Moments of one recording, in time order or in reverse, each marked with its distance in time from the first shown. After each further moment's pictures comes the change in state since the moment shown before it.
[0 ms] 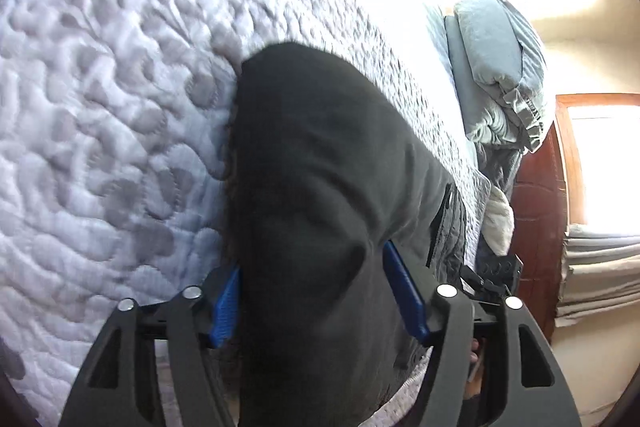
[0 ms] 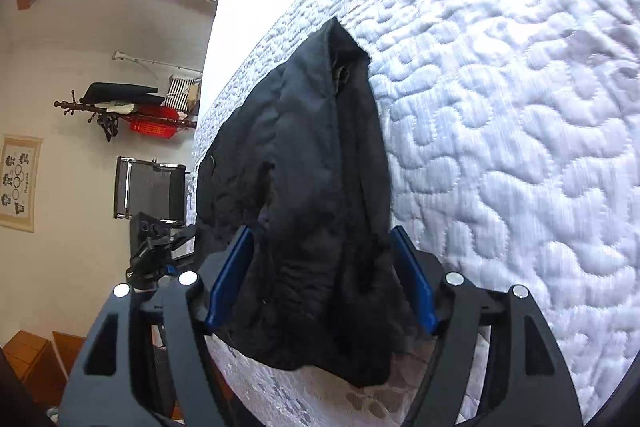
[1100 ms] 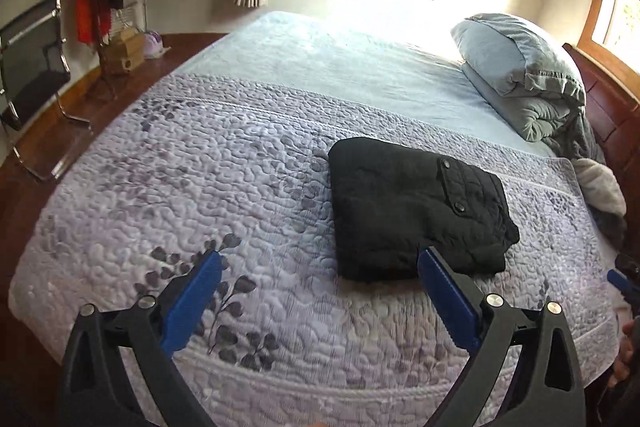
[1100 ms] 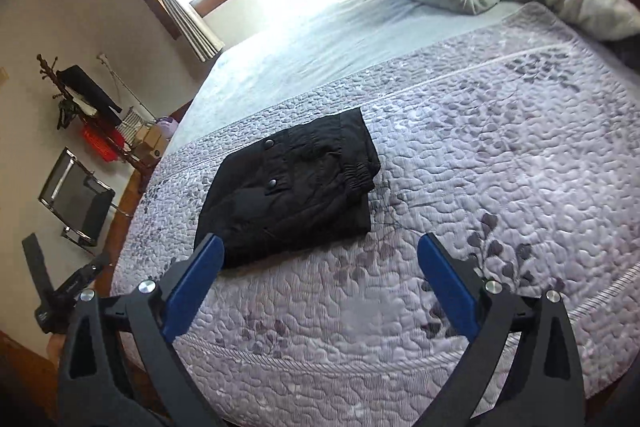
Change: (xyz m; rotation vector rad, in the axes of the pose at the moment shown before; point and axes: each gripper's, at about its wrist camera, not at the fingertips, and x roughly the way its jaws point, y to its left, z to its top) left arm -0.184 -0.113 -0.235 0.393 -0.507 0.579; right arm -0.172 0.120 -0.230 -0.276 -0.457 -0.401
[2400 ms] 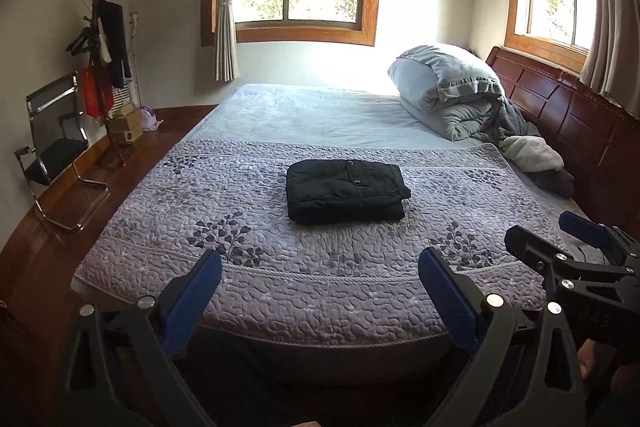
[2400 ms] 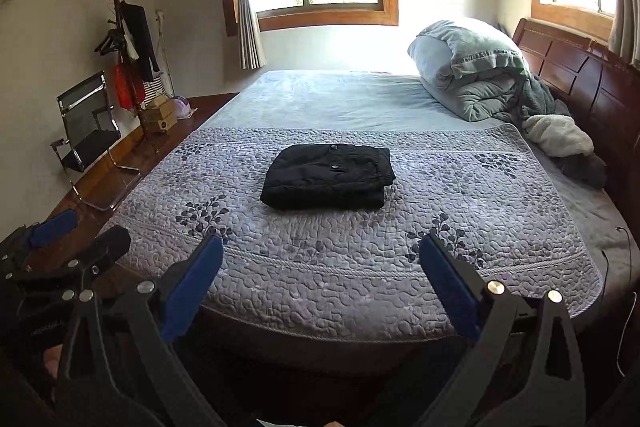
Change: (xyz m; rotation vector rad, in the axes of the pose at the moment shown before) left arm -0.309 -0.076 -0.154 0.142 -0.223 -0.029; right arm -0.245 0.151 -0.176 -0.362 -0.196 -0.107
